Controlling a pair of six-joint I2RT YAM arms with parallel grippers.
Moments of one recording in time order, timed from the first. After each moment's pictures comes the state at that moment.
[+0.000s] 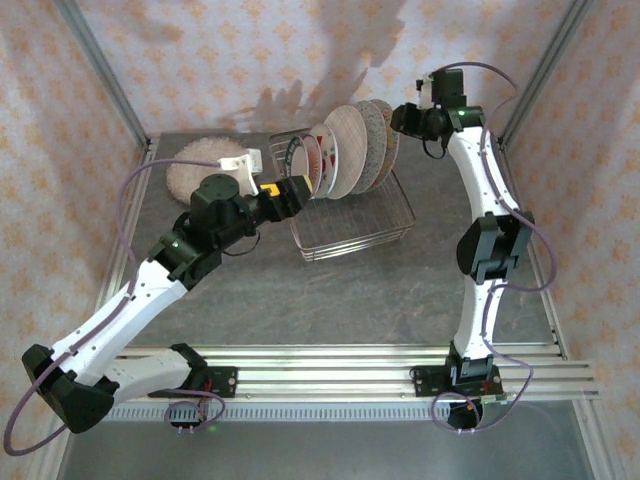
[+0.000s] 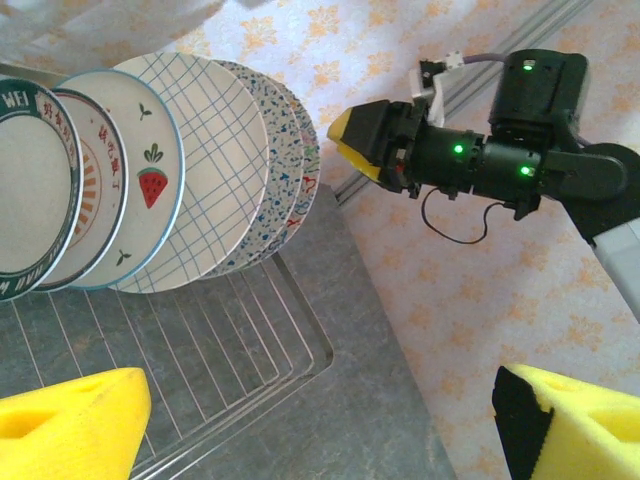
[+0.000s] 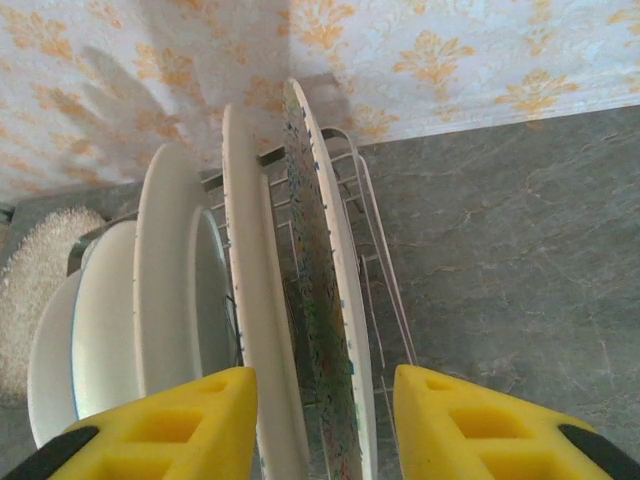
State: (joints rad) left arm -0.59 1.09 1.14 -0.28 0.02 -0.74; right arm 0.12 2.08 2.20 -0.84 -0.29 0.30
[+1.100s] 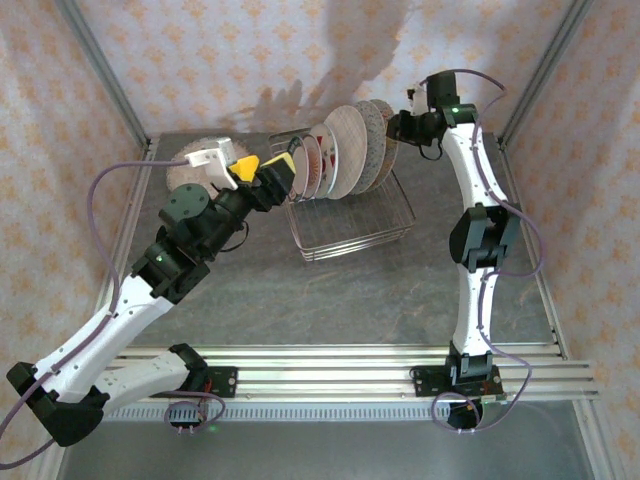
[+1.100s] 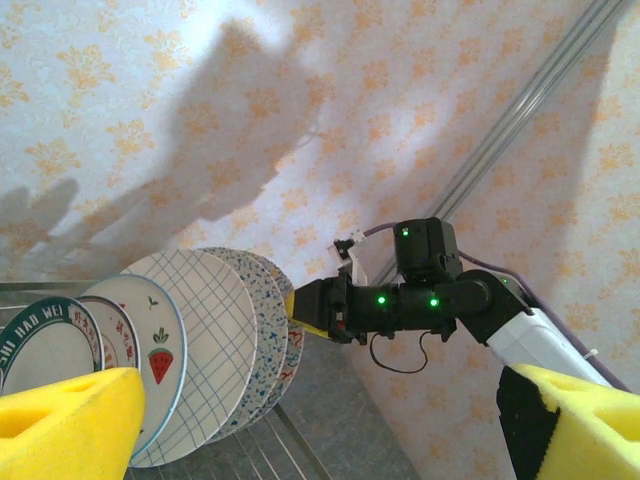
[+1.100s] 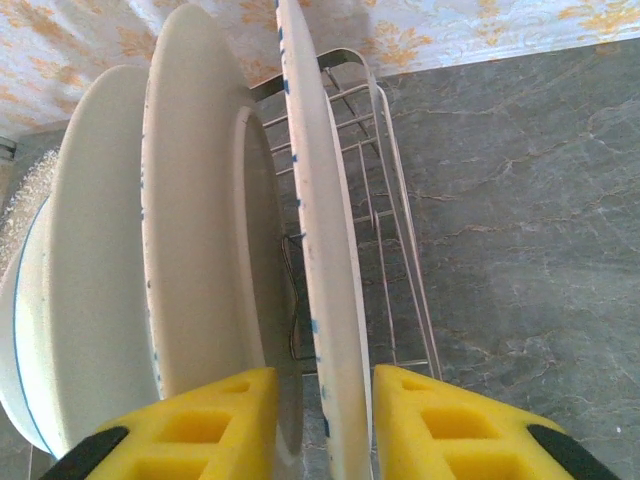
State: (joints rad) left arm -0.62 0.99 1.12 -0.07 -0.18 -0.57; right arm 0.11 2.23 2.35 -0.95 -0.41 0.25
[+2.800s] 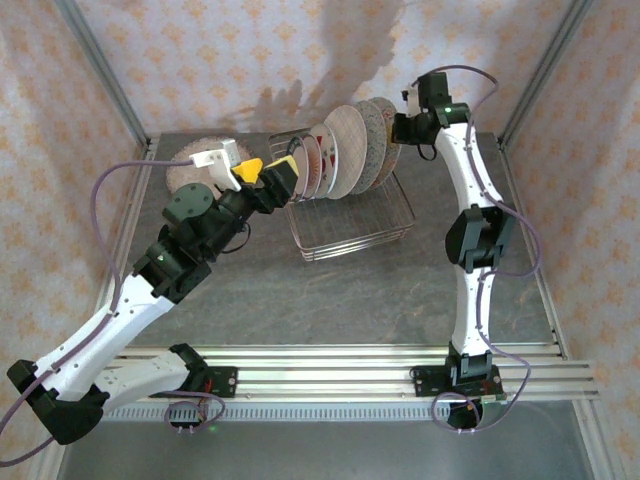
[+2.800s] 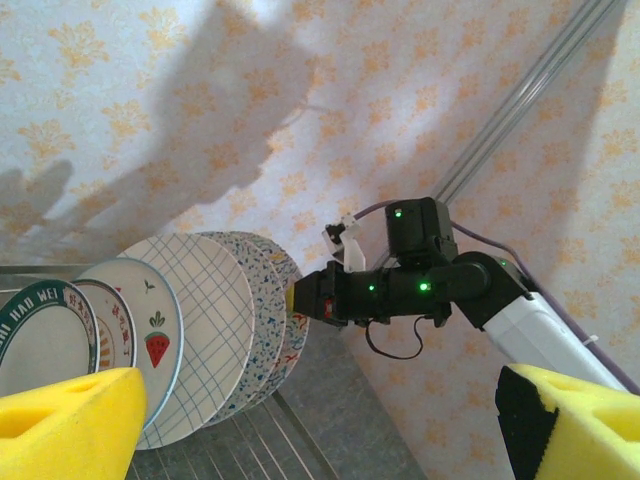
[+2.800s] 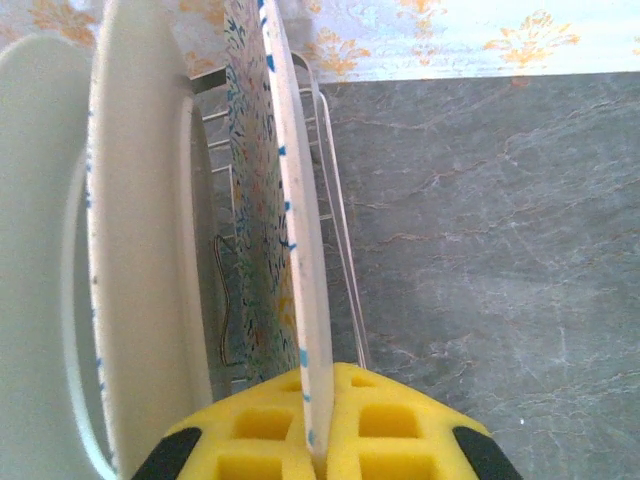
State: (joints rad) left arm -0.64 1.00 1.13 -0.10 -0.18 -0.58; right arm 0.14 2.22 2.37 -0.98 -0.21 0.15
